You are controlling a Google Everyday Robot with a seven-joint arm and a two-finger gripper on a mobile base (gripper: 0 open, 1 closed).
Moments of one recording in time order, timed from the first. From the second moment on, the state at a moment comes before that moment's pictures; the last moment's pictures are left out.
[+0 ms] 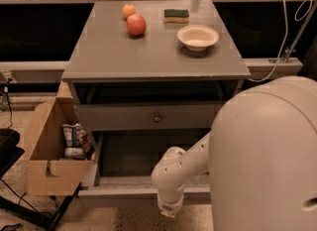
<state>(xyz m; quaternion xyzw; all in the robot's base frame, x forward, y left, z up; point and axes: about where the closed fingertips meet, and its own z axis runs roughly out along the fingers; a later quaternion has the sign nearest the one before) 0.384 -0.039 0.417 0.59 -0.80 -0.04 0.07</state>
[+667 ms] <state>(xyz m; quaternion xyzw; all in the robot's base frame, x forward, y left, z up) 0.384 -0.039 0.417 0.59 -0.80 -0.04 0.07</state>
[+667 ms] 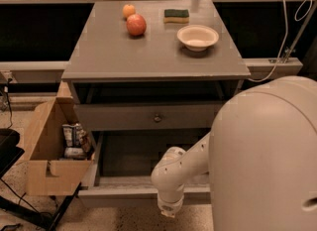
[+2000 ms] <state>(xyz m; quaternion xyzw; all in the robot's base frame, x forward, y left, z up) 0.384 -0.039 0.417 0.59 -0.80 -0.04 0.07</state>
